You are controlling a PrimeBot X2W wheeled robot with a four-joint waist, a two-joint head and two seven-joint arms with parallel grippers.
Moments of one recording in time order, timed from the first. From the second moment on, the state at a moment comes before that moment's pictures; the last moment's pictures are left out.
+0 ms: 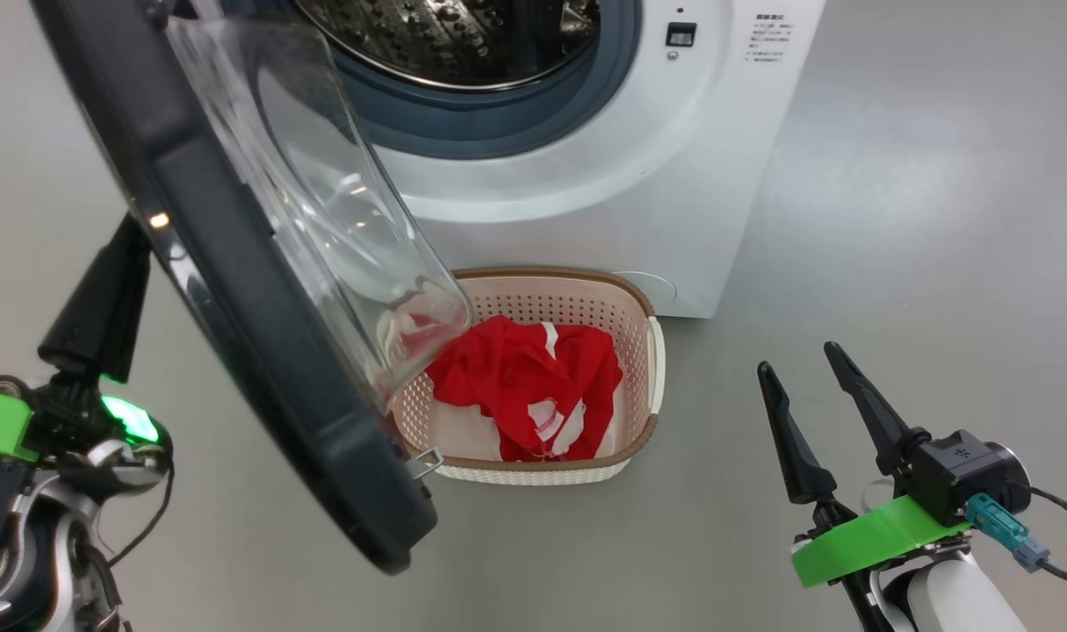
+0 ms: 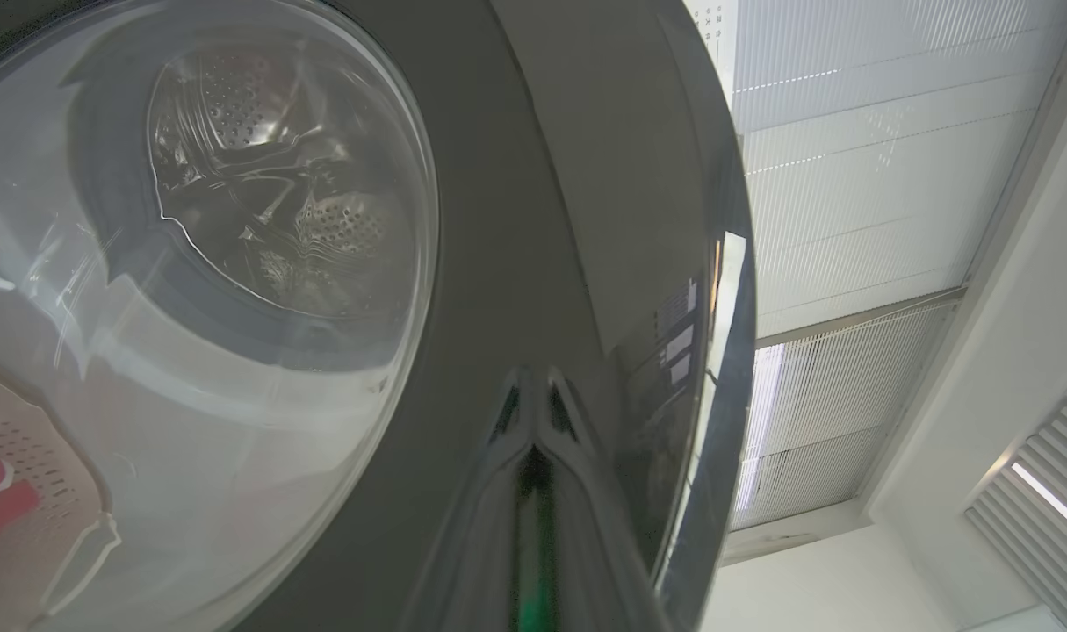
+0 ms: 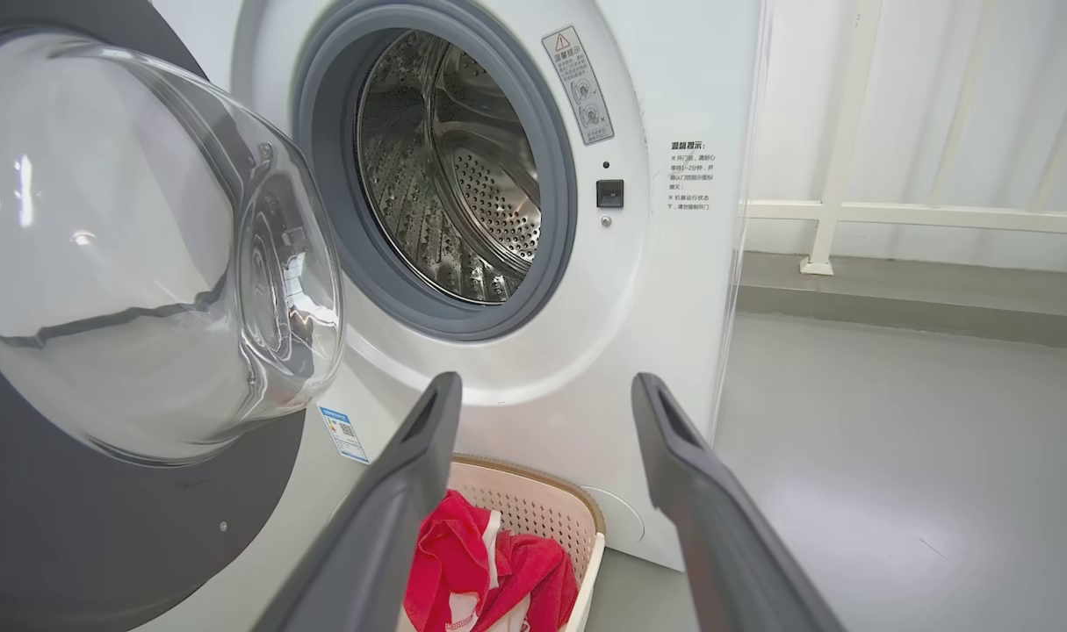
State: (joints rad) left arm -0.39 0.05 0.25 -0.16 -1.57 0.23 0.45; right arm -0.13 -0.05 0.08 0.20 0.22 0.13 -0.26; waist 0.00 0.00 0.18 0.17
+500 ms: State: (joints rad) left arm -0.39 0.05 0.20 -0.14 -1.58 0.22 0.44; right arm -0.13 -0.05 0.08 0.20 0.22 0.13 -0.26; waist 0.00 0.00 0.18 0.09
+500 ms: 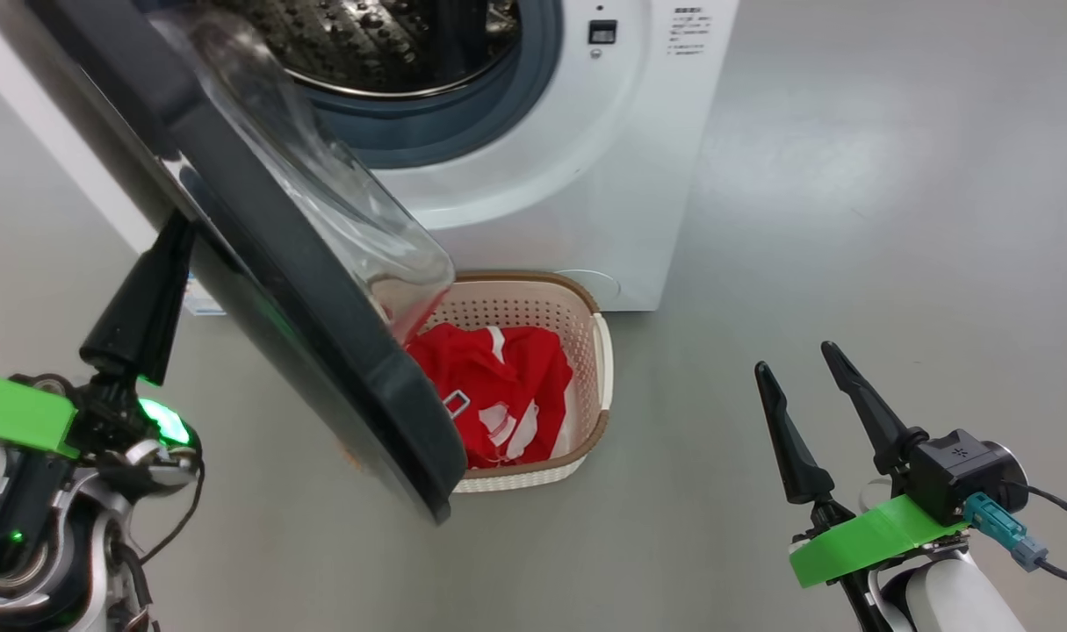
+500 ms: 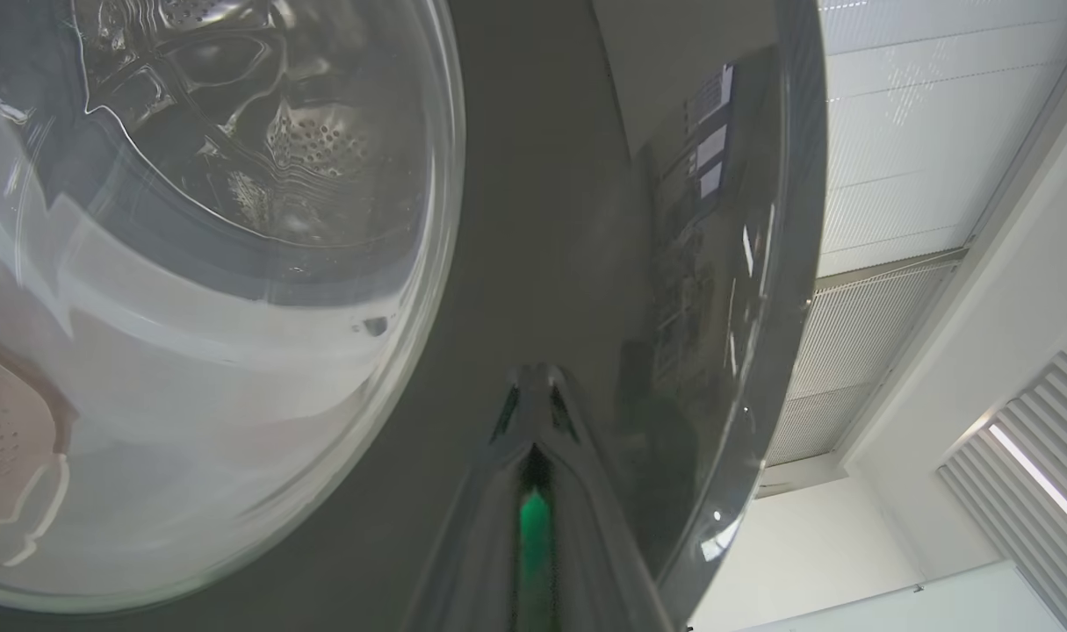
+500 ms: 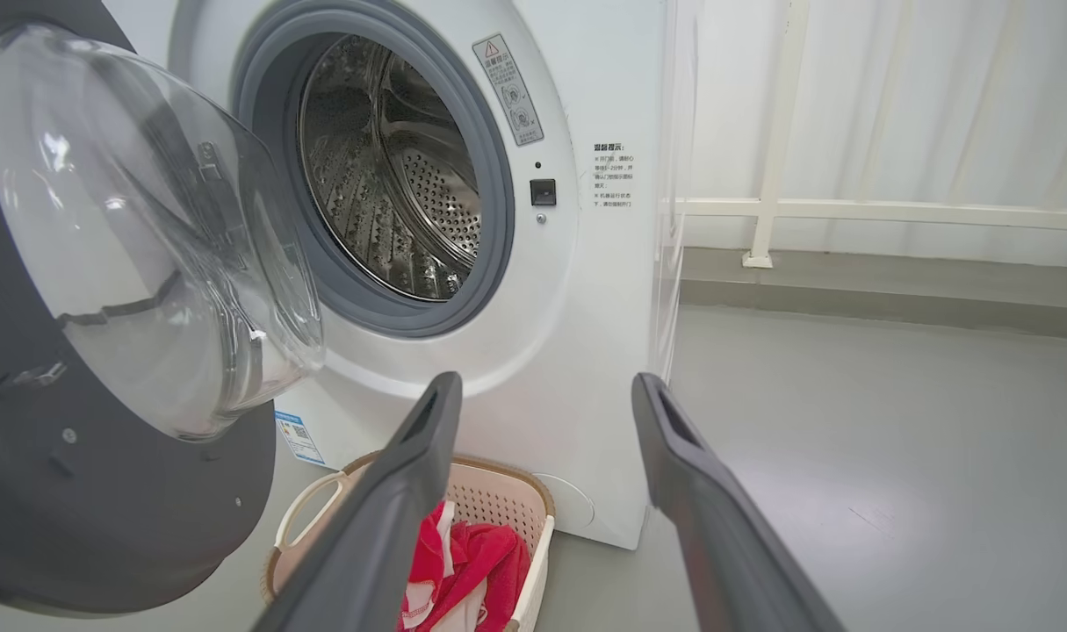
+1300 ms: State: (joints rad) left arm -0.54 0.04 0.14 0.06 -1.51 0.15 0.30; right arm -0.13 -0.05 0.10 0.20 0.24 0.13 -0.26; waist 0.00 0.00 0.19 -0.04
